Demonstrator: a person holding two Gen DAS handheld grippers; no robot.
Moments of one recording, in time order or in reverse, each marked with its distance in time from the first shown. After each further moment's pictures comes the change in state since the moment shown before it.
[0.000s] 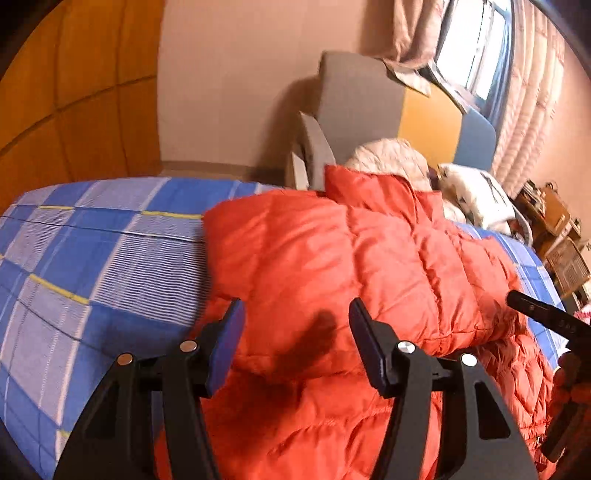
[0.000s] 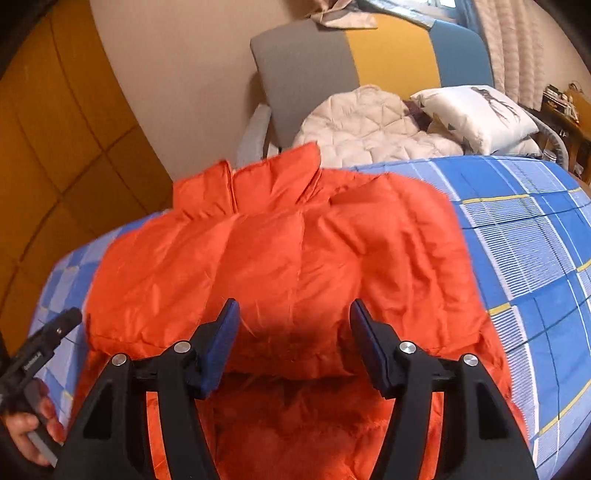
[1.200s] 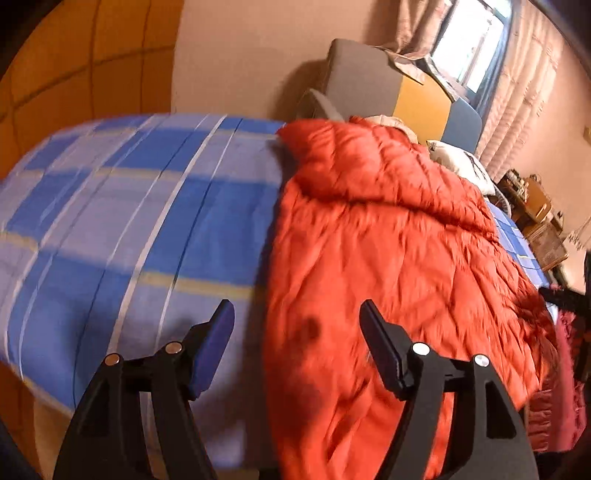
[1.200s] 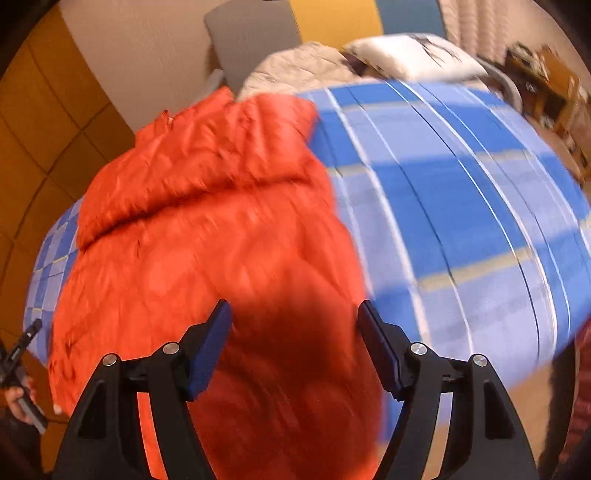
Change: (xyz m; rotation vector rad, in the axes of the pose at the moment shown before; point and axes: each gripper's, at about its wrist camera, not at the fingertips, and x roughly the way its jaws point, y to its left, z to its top) left arm -0.122 0.114 -0.142 -0.061 0.080 -0.082; right arm -0.132 -0.133 -0.143 0.107 0.167 -0.048
